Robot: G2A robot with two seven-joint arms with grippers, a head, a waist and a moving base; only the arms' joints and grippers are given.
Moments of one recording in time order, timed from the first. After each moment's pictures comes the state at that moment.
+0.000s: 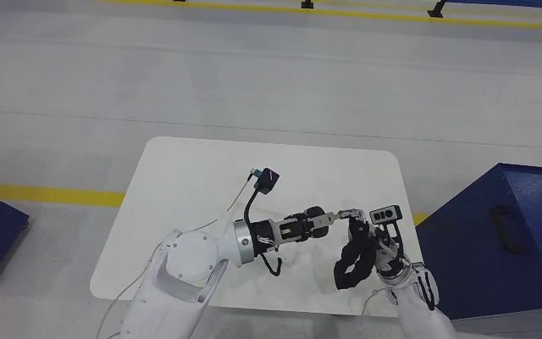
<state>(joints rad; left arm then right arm) 1.09 -1.44 -1.11 -1.87 0.09 0.16 -0.89 -1.40 -1.25 1.51 -1.41 1.06 -0.26 1.28</state>
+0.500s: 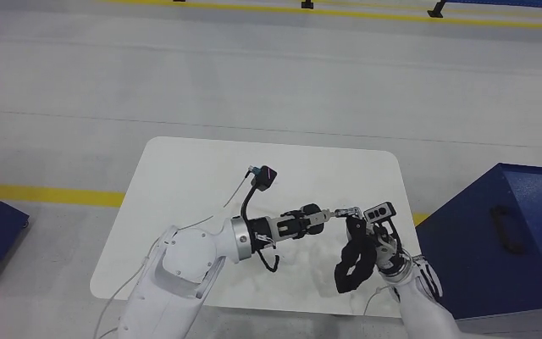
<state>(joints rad) 1.07 -1.42 -1.11 -1.86 0.11 0.15 -0.90 -1.38 -1.24 1.52 -1.42 1.07 -0.09 1.30</state>
